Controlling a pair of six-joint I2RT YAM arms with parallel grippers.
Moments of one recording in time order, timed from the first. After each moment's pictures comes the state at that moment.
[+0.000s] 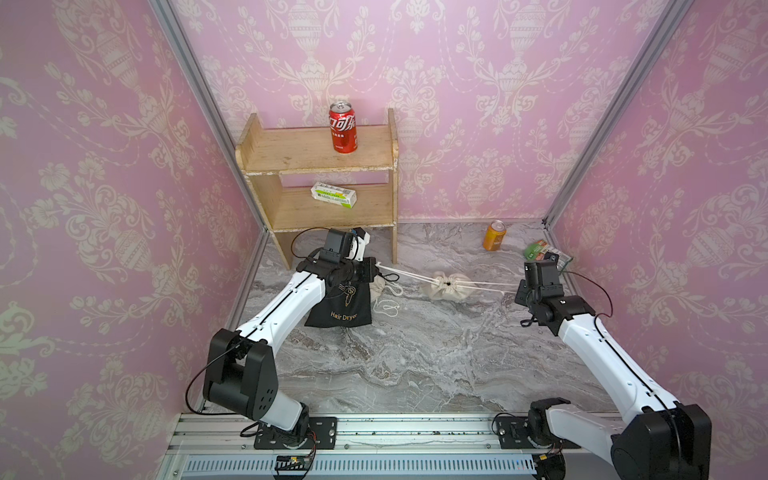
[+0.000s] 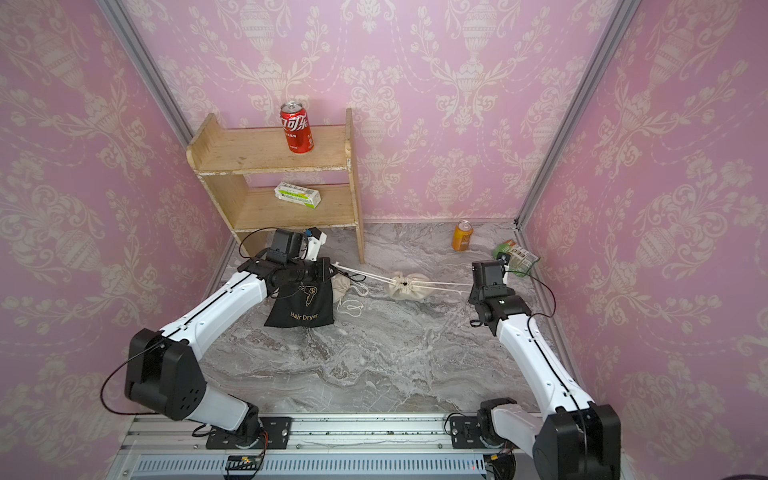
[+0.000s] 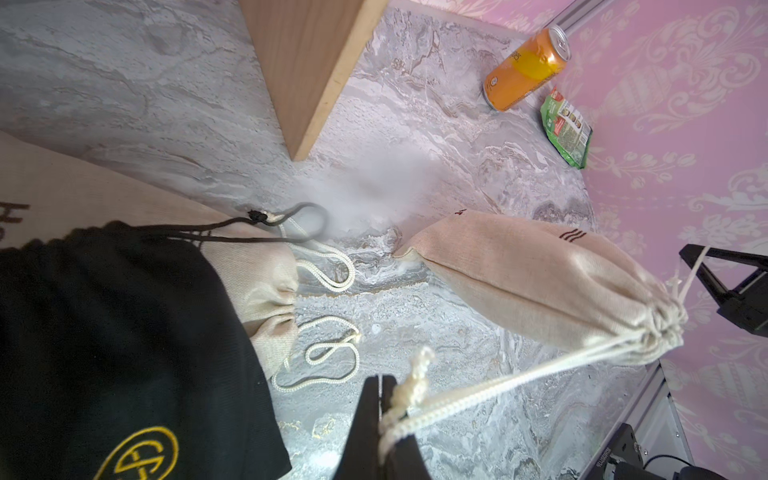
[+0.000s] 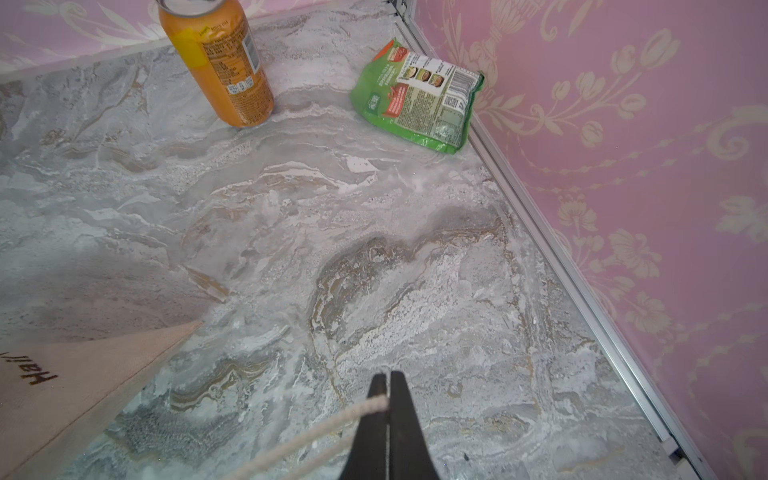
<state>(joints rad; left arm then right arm) -0.34 1.51 1.21 -0.48 0.37 -0.36 0.11 1.13 0.85 -0.58 0.49 0.38</state>
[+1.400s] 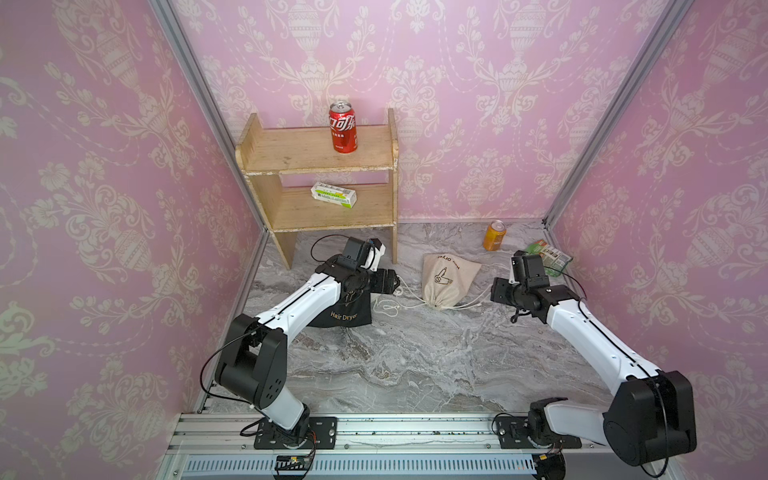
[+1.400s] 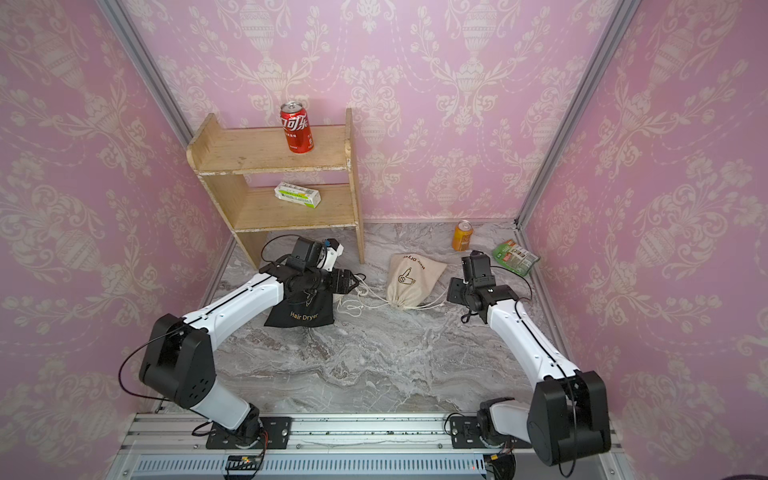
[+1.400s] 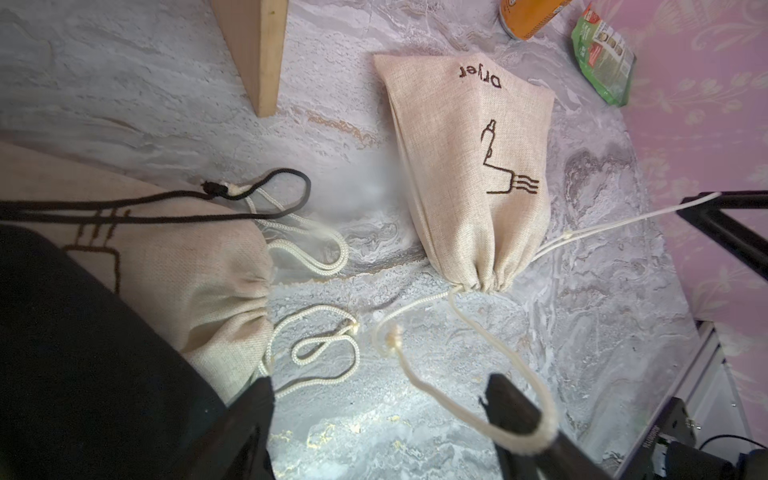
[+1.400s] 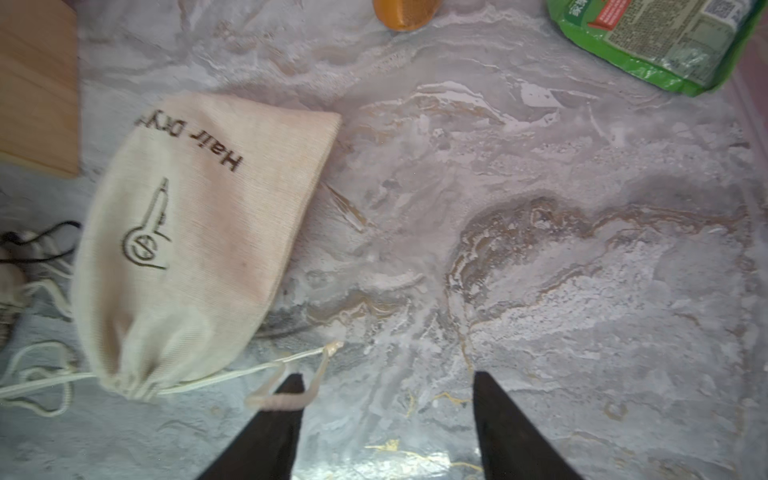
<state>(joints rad) -0.42 1.59 1.19 -0.46 0.30 -0.31 0.16 1.26 0.93 -0.56 0.10 0.34</state>
